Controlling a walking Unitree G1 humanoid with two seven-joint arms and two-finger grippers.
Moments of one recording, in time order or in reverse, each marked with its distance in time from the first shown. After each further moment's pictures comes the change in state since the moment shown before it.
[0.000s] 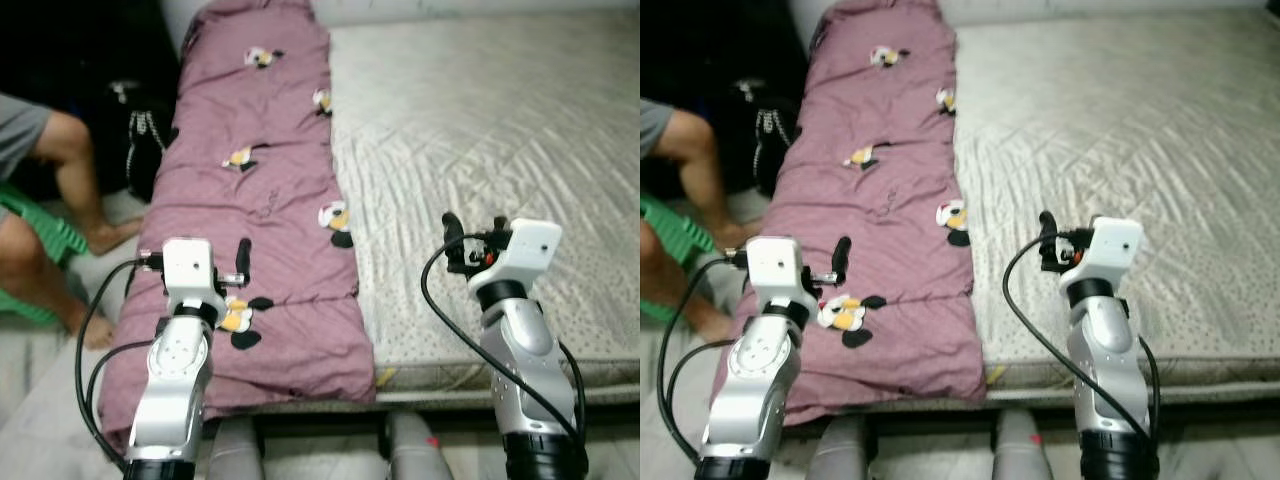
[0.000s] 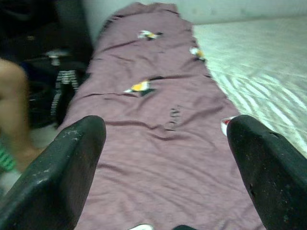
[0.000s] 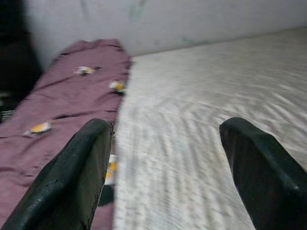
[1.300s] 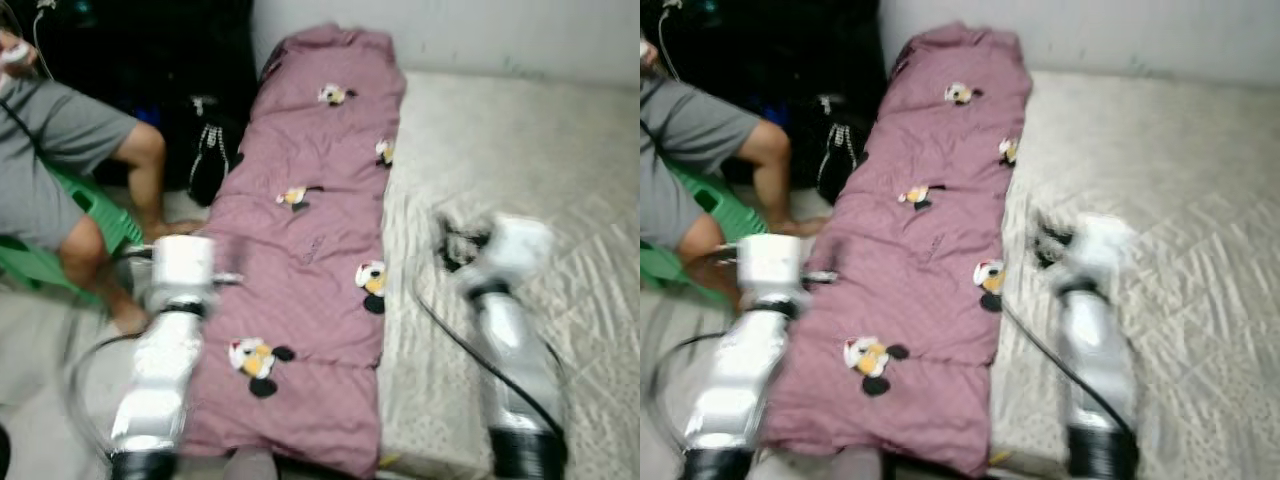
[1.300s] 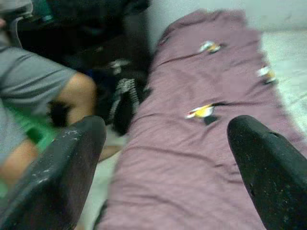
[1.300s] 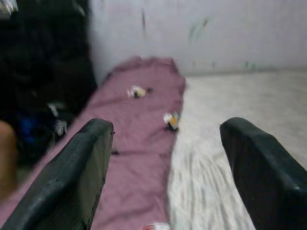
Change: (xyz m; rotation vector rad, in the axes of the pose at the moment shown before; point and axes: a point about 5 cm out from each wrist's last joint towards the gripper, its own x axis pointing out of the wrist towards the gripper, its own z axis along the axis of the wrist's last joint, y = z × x) left arm 0.003 0.019 -0.008 0.071 0.028 0.031; right arm 0.008 0.019 0.006 -0.015 -0.032 0.015
